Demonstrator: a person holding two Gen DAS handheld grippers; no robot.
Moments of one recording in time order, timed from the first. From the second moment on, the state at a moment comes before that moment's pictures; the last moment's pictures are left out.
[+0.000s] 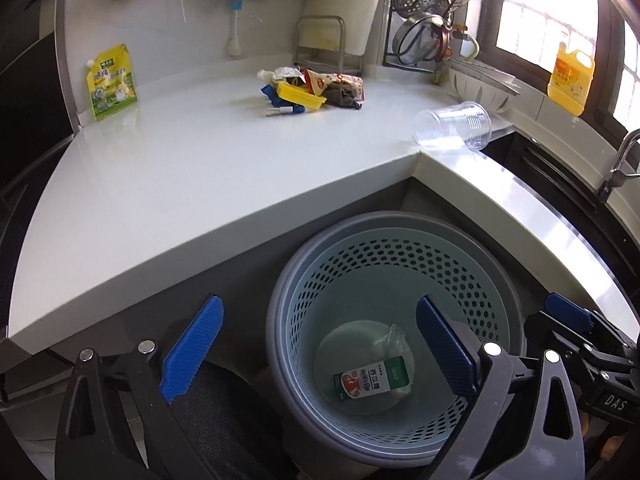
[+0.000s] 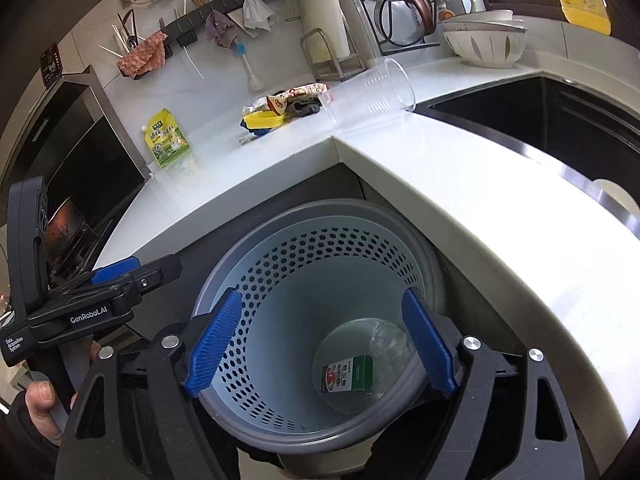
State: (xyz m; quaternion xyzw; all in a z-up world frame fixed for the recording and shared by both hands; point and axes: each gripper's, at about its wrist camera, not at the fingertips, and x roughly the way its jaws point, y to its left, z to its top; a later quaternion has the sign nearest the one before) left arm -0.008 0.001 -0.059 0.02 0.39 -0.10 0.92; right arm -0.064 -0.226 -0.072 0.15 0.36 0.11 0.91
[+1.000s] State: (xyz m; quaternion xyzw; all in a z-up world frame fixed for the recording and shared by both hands) left arm 0.093 0.018 0.007 0.01 0.34 -0.04 0.94; right arm 0.082 -0.254 -0.007 0.06 0.33 0.06 0.94
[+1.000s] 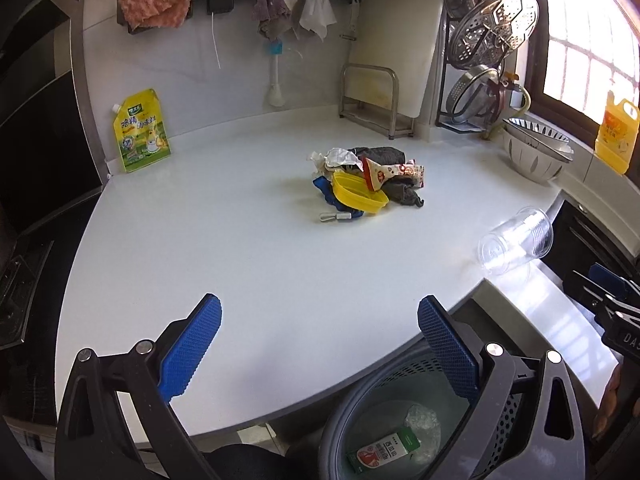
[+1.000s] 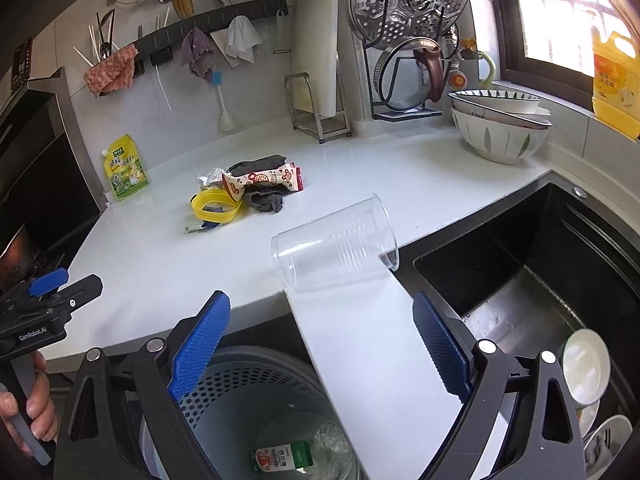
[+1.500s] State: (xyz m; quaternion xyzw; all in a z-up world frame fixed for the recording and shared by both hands) left arm 0.144 0.008 -0.004 0.02 0.35 -0.02 0.94; right arm 0.164 -0.241 -0.034 0.02 0.38 0.09 0.92
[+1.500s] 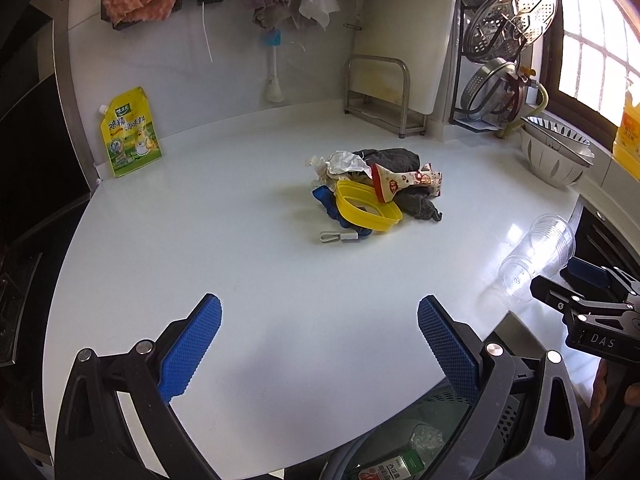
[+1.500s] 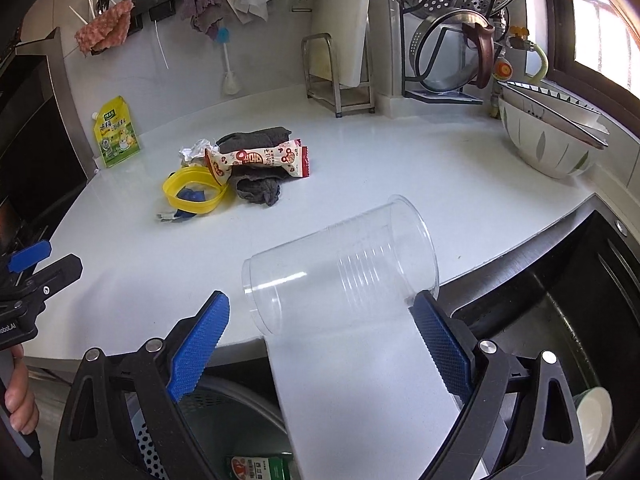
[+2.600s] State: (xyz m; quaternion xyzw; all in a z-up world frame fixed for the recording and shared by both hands) left arm 0.182 0.018 -0.012 0.01 0.37 -0.02 0.93; right arm 0.263 -0.211 -0.045 0.00 0.41 0.12 0.90
